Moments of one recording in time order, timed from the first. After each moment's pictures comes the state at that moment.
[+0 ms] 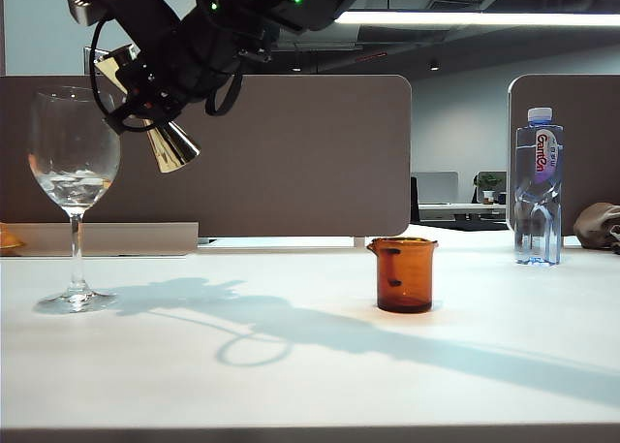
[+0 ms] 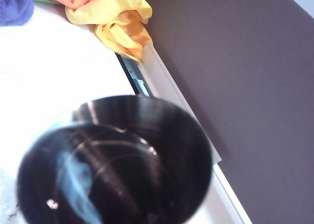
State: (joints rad) left arm -0.42 0.26 1.24 -1.33 0.13 -0.08; right arm 0.86 2.10 1.64 0.33 0.03 -0.71
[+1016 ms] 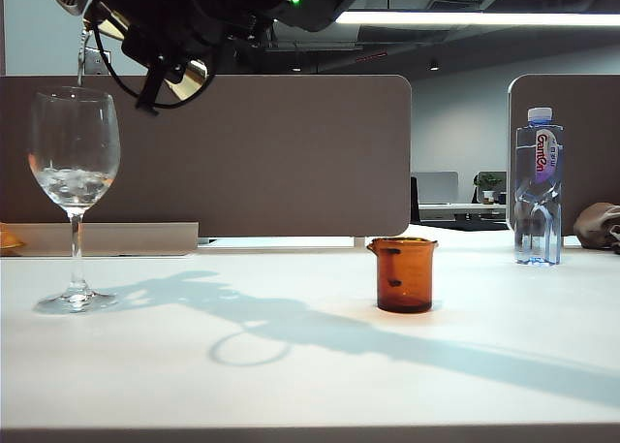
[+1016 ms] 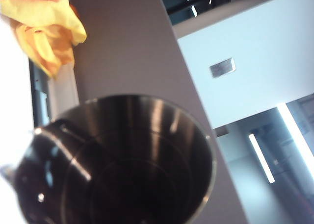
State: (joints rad) left arm -0.42 0.26 1.24 -1.33 0.13 -0.08; right arm 0.86 2.10 1.64 0.60 0.04 -1.24
